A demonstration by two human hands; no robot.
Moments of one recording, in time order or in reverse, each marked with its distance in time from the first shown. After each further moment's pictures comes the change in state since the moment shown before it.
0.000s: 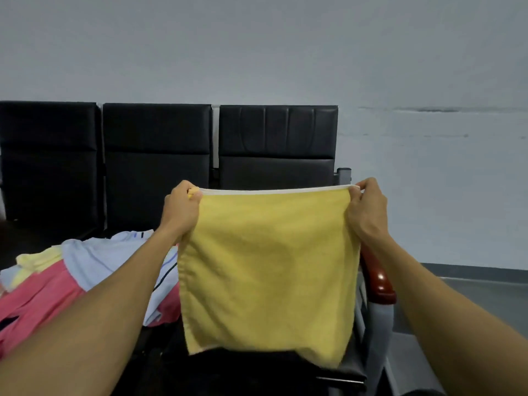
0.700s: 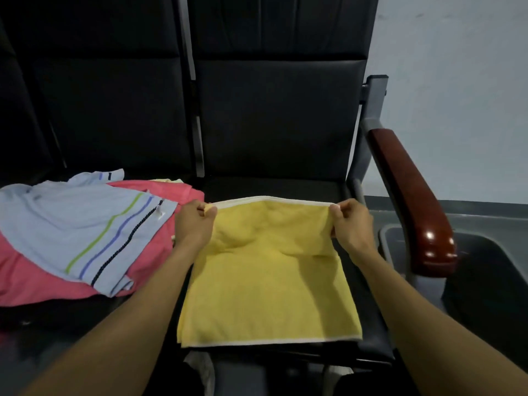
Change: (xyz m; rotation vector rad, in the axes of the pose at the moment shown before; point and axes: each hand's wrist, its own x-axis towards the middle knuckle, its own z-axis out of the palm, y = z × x) left_hand -0.032 -0.135 0.167 -0.015 -0.161 -0.355; right_hand -0.040 0.180 0.137 -0.023 -0.263 0.325
